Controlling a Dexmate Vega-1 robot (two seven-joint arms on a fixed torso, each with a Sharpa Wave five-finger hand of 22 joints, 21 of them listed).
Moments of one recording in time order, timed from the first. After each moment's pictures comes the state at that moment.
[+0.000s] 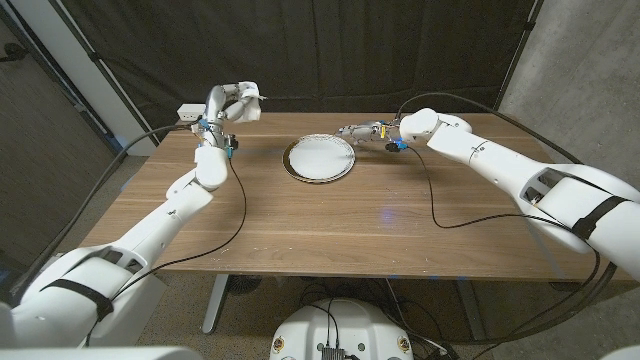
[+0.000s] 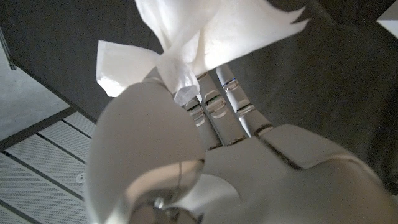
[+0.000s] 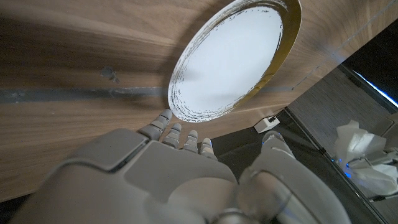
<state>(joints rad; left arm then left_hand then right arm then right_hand) 0.60 0.53 0.40 -1.11 0.08 -0.44 0.58 1.25 0.08 0.35 -0.13 0.20 1.12 -0.07 0.31 0.19 1.16 -0.19 0.25 0.27 1.11 -0.20 0.27 0.40 0.46 -0.05 0.82 0.19 -0.19 -0.49 -0.91 -1.06 0.06 -0.02 0.48 0.30 0.06 0.24 0.01 0.17 -0.14 -0.12 0.18 0.19 -0.14 -0.05 0.18 0.18 -0.12 0.01 0.18 0.19 -0.03 0.04 0.23 0.21</state>
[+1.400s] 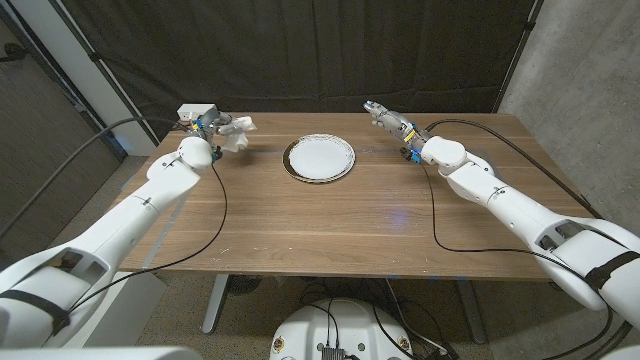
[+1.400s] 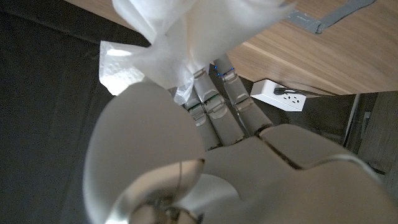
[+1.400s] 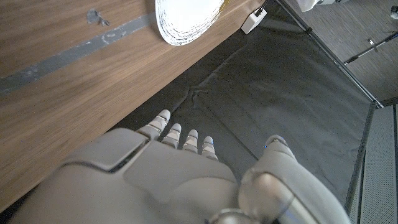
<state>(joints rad) 0.63 0.71 0.43 -1.44 0.04 0.32 0.24 1.25 0.08 0.36 -0.13 0.19 1.10 -0.04 0.25 0.20 1.15 -0.15 0.23 0.28 1.14 -0.23 0.22 0.31 0.60 -0.06 0.91 0.18 -0.46 -0.51 -0.65 -1.10 0.26 0.27 0.16 0.26 0.05 0.22 0.02 0.18 -0.11 -0.13 0.19 0.18 -0.12 -0.06 0.20 0.18 -0.13 0.00 0.18 0.18 -0.04 0.05 0.23 0.20</state>
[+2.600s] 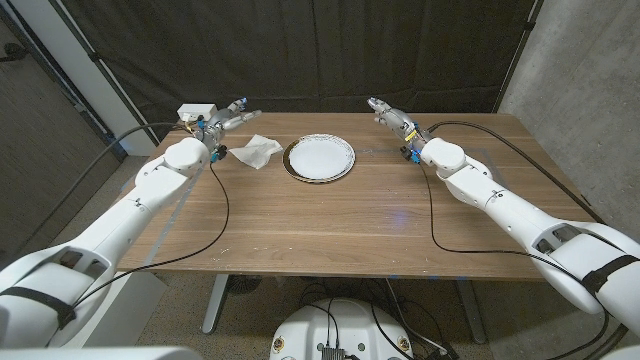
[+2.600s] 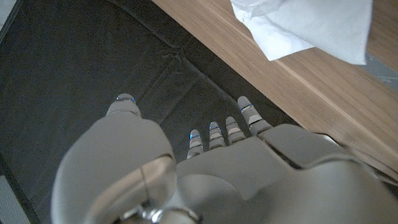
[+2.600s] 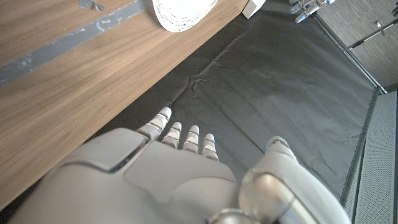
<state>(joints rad) 0.62 0.66 0.36 -1.24 -0.24 -0.11 -0.03 0.74 0.01 0.06 0.12 0.24 -0.03 -0.16 0.19 0.19 -0.01 -0.01 0.19 0.18 -0.05 0.01 0.18 0.19 -0.02 0.06 0.49 0.18 -0.47 -0.49 -0.63 -1.09 0.26 0.29 0.10 0.25 0.05 0.20 0.01 0.18 -0.06 -0.13 0.20 0.18 -0.05 -0.05 0.22 0.18 -0.09 -0.02 0.19 0.18 0.00 0.04 0.23 0.20</state>
